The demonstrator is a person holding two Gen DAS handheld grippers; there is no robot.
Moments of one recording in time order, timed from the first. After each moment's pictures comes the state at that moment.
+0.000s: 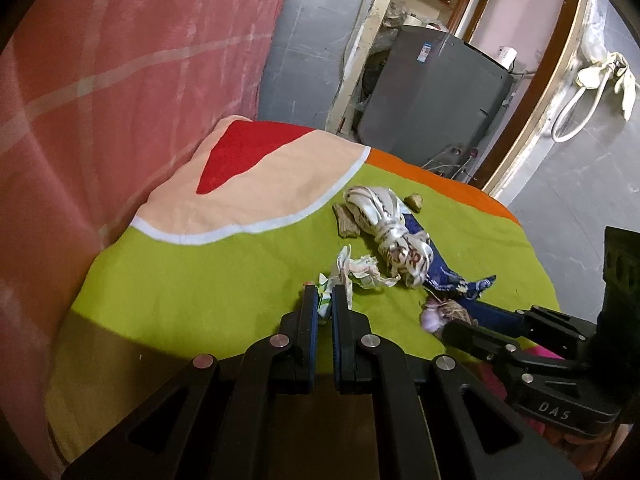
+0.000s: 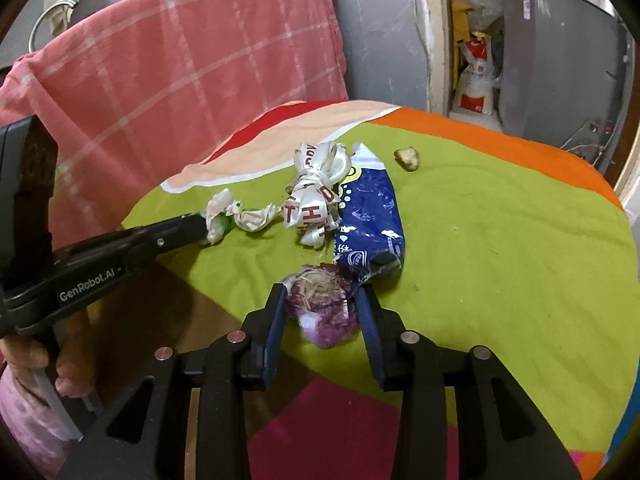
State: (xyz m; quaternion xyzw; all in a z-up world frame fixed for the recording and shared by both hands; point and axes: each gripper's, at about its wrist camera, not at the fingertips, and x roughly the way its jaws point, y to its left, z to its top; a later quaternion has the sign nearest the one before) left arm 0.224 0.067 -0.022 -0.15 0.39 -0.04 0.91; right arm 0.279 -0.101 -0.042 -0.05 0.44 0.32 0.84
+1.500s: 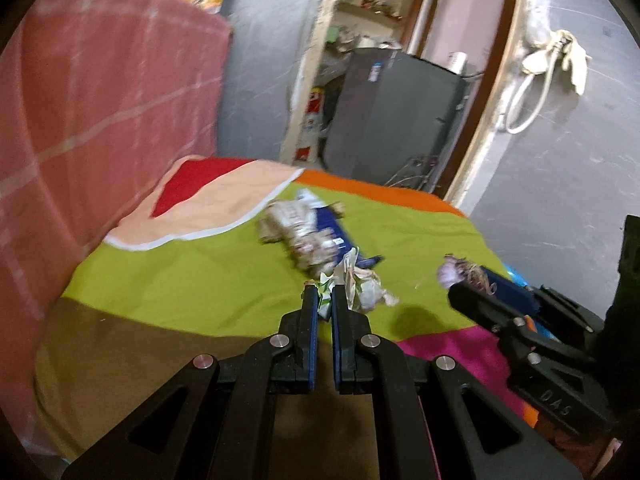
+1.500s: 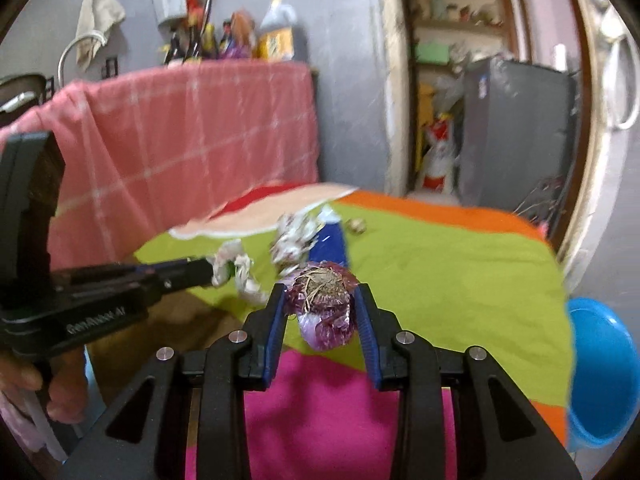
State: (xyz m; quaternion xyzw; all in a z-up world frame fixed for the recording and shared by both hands) left arm 0.186 0.003 0.007 -0.11 0.32 -0.09 0.94; right arm 0.210 -0.155 -0.005 -0.04 0.27 0.27 0.92
